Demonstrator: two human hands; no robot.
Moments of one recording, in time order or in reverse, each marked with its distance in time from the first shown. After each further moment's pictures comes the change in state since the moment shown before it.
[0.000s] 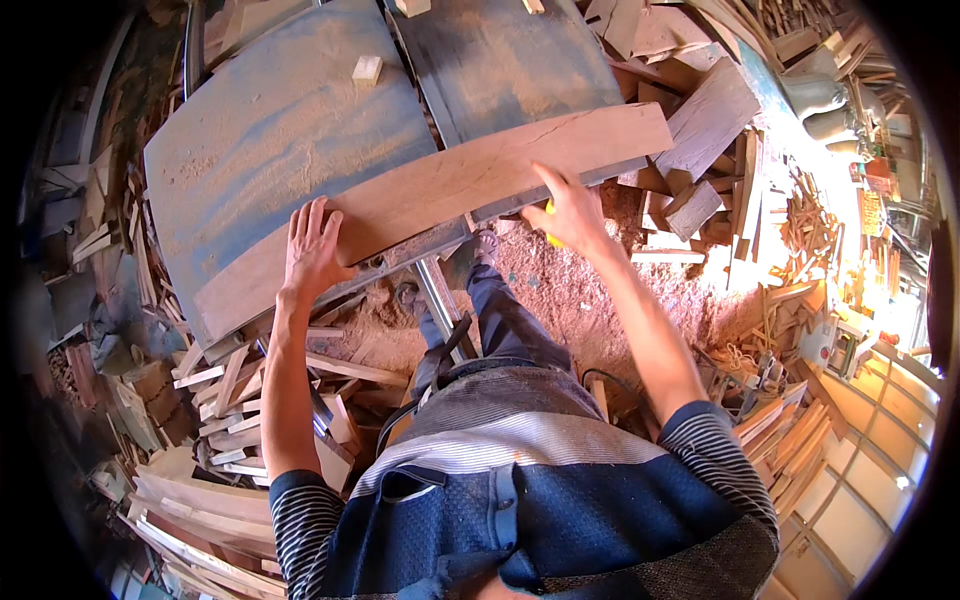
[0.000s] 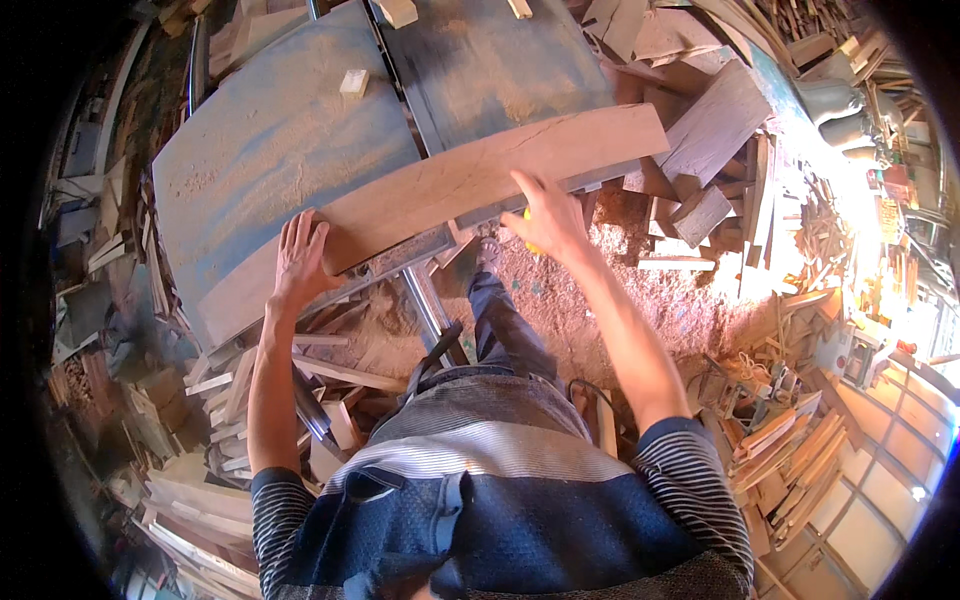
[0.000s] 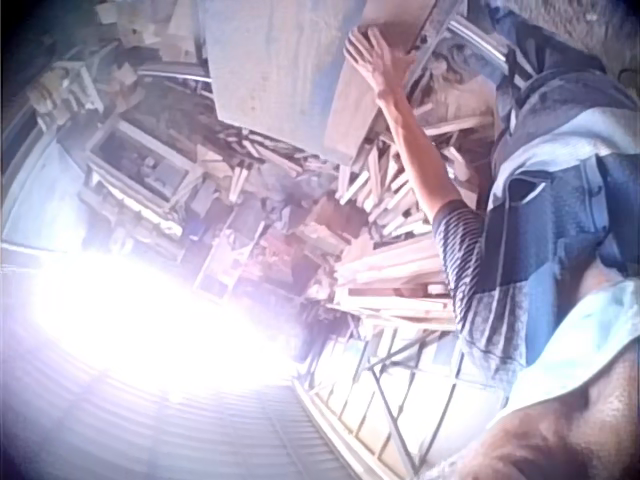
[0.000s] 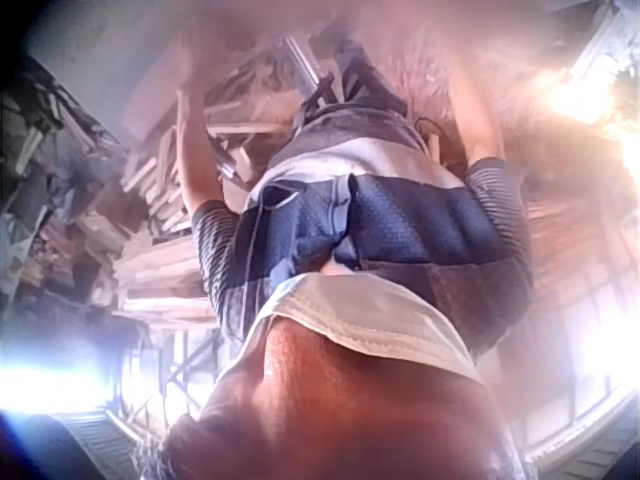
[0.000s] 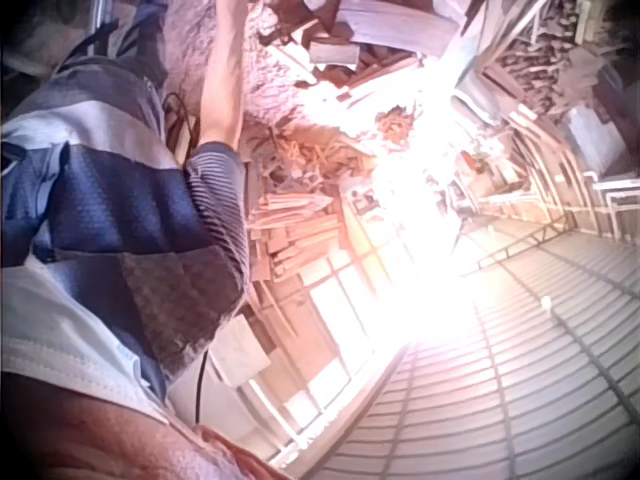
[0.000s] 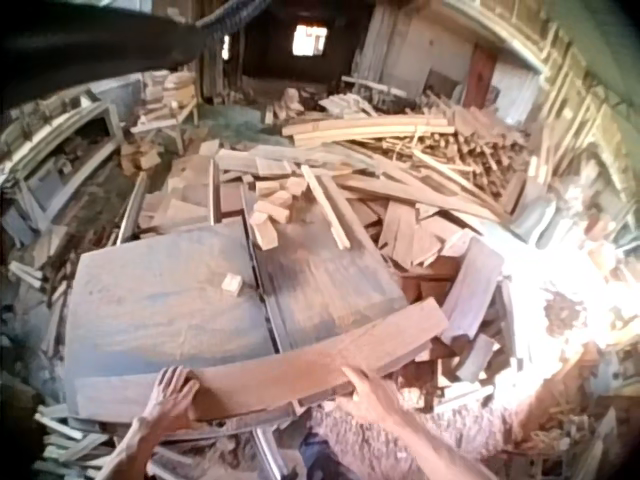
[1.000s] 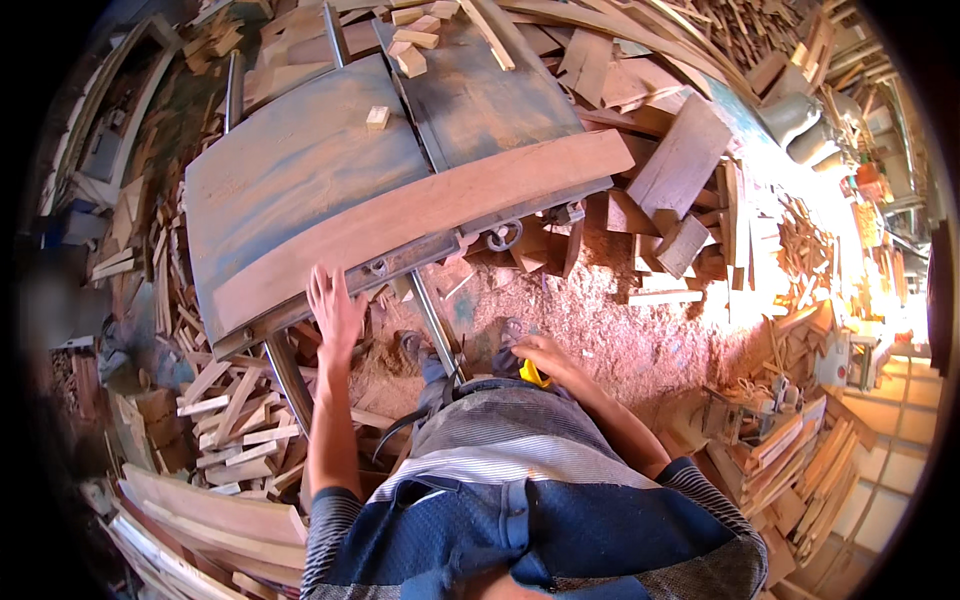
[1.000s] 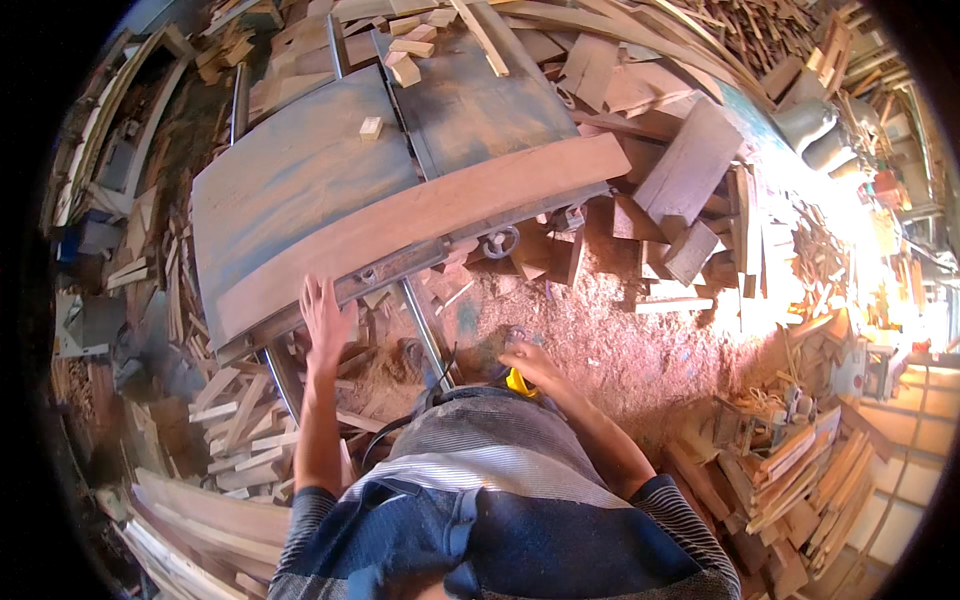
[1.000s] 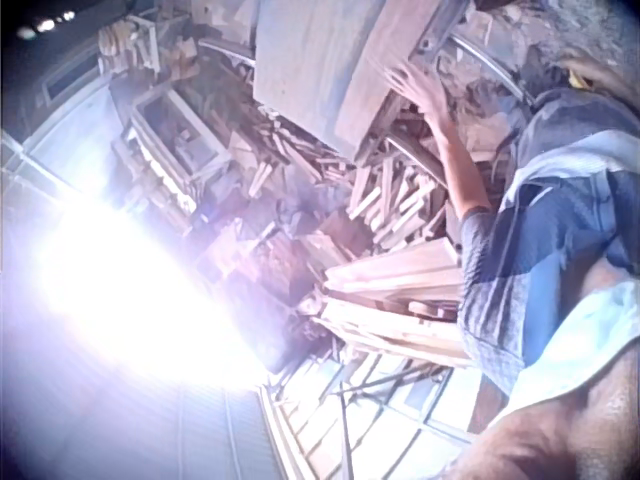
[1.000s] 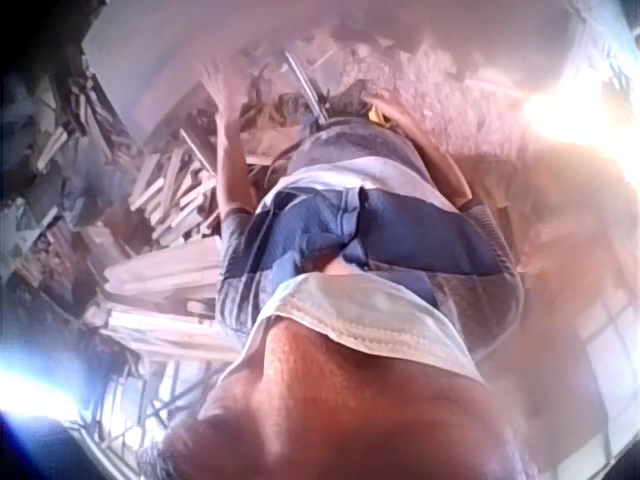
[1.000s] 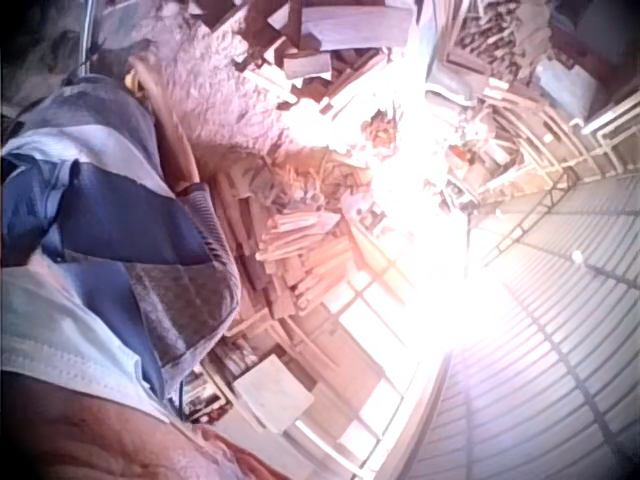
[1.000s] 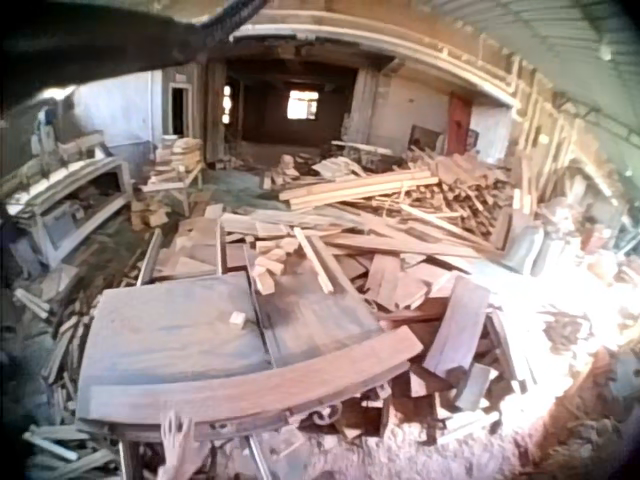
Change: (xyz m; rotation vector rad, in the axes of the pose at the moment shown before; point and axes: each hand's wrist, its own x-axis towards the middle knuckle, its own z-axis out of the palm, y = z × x) left_hand -0.091 0.074 0.060 -0.005 0.380 -0.368; right_hand -0.240 0.032 0.156 0.733 -0.307 0.488
